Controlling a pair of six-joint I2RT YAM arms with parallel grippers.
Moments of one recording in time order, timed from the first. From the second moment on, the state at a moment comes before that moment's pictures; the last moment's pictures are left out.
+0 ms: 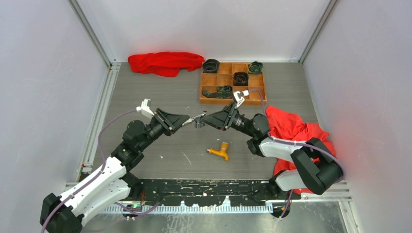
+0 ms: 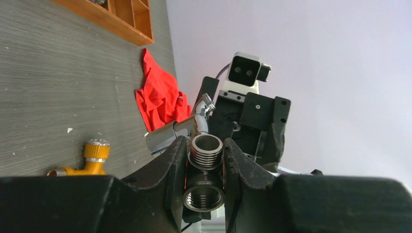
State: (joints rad) left arm -0.61 0.75 0.46 0.28 0.15 -1.30; right arm 0.59 1.35 0.42 1.30 -0.56 1.38
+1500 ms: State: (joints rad) left arm -0.40 0.99 0.68 0.35 0.87 -1.31; right arm 0.58 1.04 0.44 0.94 -0.69 0.59
